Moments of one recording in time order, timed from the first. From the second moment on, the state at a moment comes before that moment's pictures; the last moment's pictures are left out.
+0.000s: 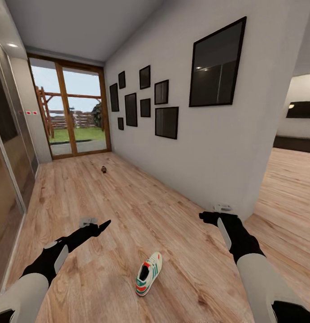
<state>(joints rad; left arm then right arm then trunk) -0.71 0.15 0.33 -0.49 0.01 -0.04 -0.76 -0.78 -0.01 -0.15 -0.76 0.01 0.56 0.00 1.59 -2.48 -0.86</state>
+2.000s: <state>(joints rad) -0.71 0.00 0.08 -0.38 -0.03 -0.08 -0.16 -0.78 -0.02 -0.14 -0.88 -0.05 0.61 0.00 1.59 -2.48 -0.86</state>
